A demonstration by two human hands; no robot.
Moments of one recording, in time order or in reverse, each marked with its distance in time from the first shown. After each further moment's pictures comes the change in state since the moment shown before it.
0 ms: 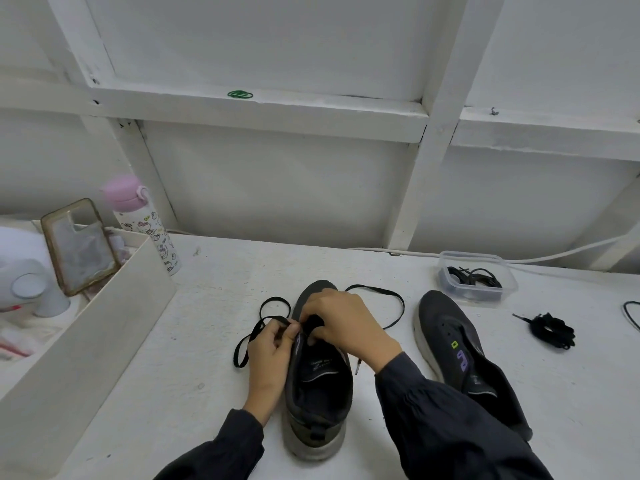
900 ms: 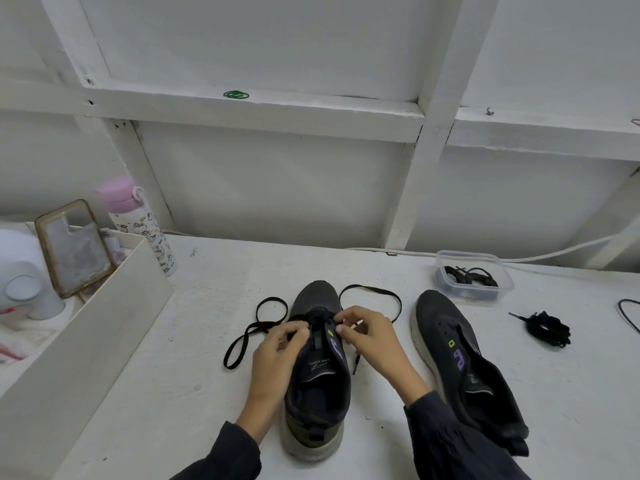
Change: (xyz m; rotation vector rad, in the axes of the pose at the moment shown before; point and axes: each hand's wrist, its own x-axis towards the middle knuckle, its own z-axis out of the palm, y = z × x) left_hand -0.017 0.021 -0.002 -0.219 -0.137 -0.177; right_hand -0.041 0.044 0.042 0.774 0.282 0.422
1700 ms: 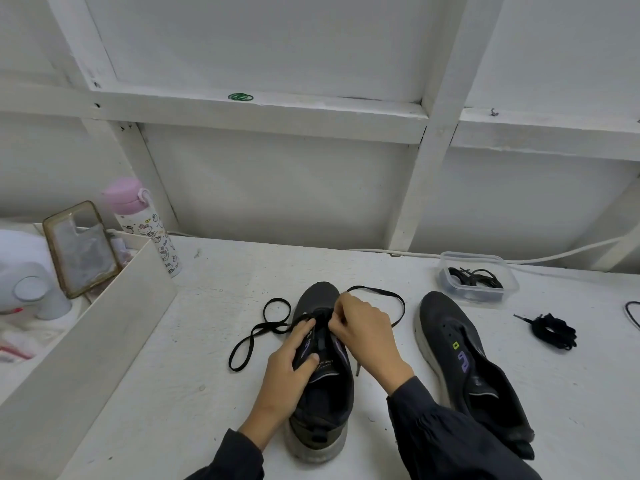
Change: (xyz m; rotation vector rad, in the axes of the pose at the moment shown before) left_hand -0.005 -0.010 -0.004 0.231 -0.221 0.136; right_hand 0.013 -0.028 0.017 -0.665 0.105 -0.165
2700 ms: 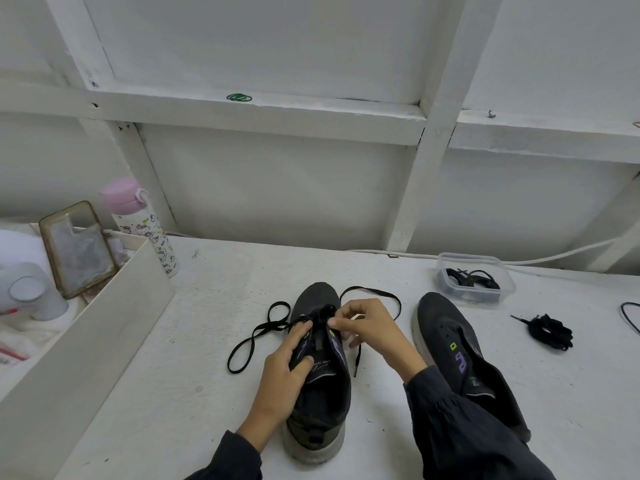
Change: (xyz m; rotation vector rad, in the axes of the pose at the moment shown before) left_hand -0.001 -0.001 0.000 -0.009 0.011 -0.024; right_hand 0.004 0.026 -0.013 0.848 -0.286 0.230
